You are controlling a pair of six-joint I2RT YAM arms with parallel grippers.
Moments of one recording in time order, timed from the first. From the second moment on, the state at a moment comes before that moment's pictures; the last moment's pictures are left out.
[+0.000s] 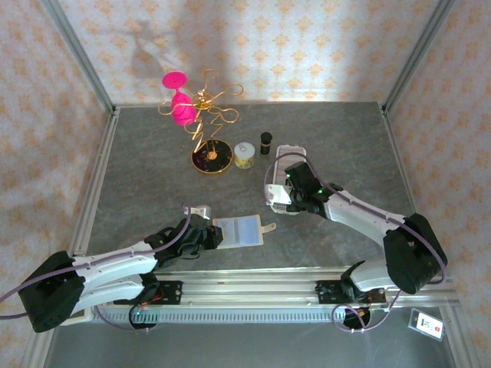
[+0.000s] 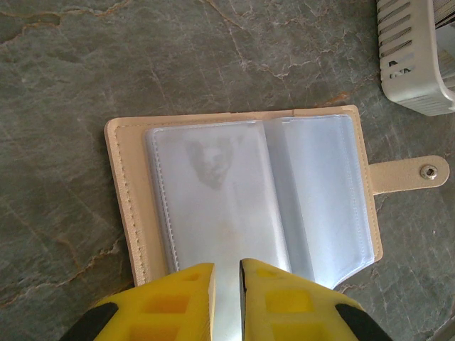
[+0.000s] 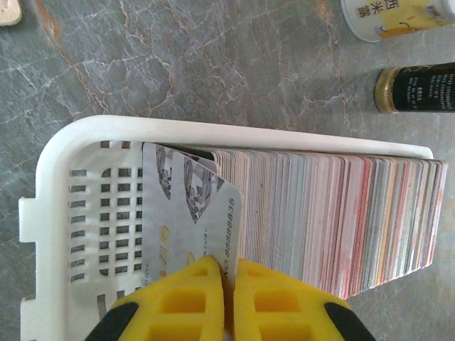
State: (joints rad) left arm -0.81 1.00 0.26 -0.02 -0.05 -0.91; right arm 0.58 1.37 0.80 -0.36 0.10 -1.05
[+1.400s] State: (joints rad) left arm -0.81 1.02 0.37 -0.24 -0.14 -0.90; right arm 0.58 1.05 0.82 -0.34 -0.31 0.32
